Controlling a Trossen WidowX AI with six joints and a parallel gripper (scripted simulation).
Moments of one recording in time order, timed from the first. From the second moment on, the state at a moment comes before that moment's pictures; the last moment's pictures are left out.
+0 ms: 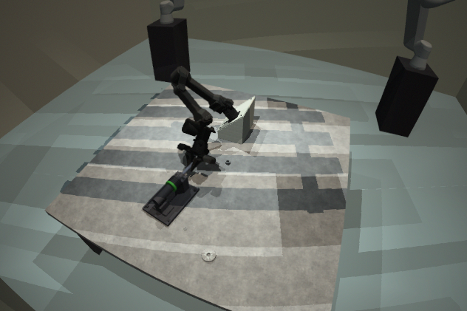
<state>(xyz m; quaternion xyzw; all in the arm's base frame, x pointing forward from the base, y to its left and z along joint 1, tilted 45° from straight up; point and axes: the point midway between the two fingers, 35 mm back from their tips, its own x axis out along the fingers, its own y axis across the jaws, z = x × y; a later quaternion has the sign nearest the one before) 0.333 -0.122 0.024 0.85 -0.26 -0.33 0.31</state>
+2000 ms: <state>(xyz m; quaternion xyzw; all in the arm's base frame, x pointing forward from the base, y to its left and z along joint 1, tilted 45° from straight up) 0.327 -0.121 0.024 0.85 -0.26 -0.33 0.31</state>
